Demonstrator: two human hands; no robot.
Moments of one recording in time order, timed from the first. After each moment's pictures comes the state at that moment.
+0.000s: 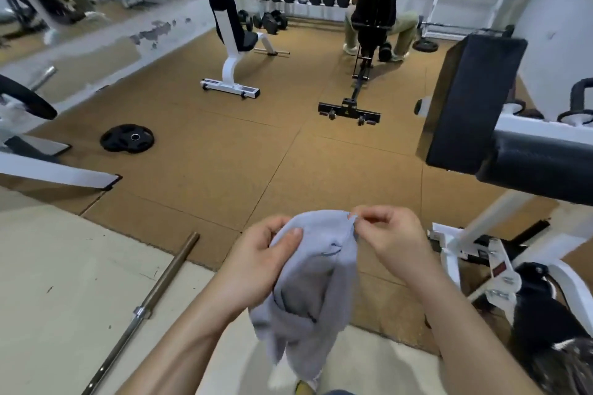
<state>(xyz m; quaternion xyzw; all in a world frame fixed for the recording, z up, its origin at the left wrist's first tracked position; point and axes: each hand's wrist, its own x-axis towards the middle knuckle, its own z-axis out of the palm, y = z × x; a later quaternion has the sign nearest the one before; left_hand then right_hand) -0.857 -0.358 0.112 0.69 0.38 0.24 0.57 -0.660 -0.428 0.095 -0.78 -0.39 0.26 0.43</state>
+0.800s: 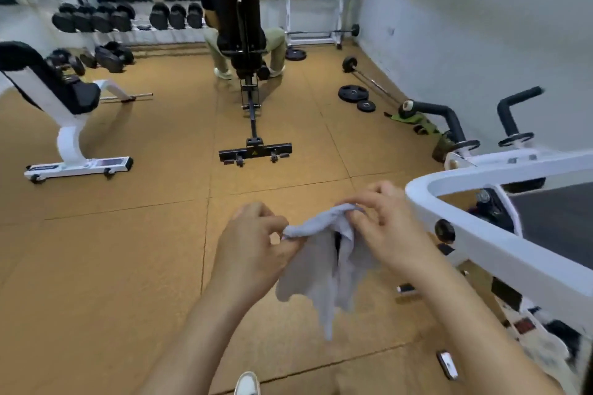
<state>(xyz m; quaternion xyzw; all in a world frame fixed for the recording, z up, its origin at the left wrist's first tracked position) -0.570 0.106 0.121 0.91 0.22 0.17 0.31 -0.443 -0.054 0.139 -0.87 -0.32 0.06 0.37</state>
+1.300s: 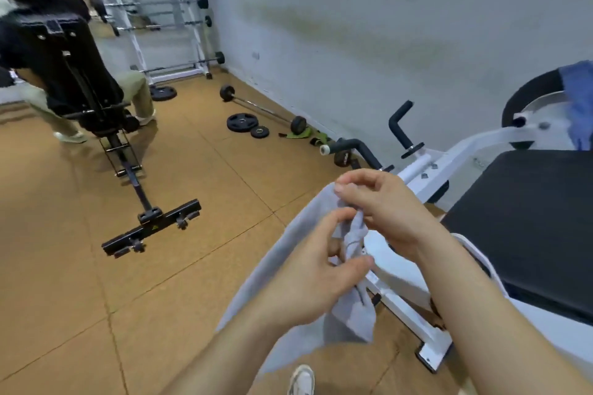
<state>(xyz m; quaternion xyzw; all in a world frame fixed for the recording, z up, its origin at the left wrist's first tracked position) -0.353 0.154 0.179 0.73 -0.13 -0.16 0.65 -0.281 0.011 0.203 -0.75 -0.01 0.10 0.66</state>
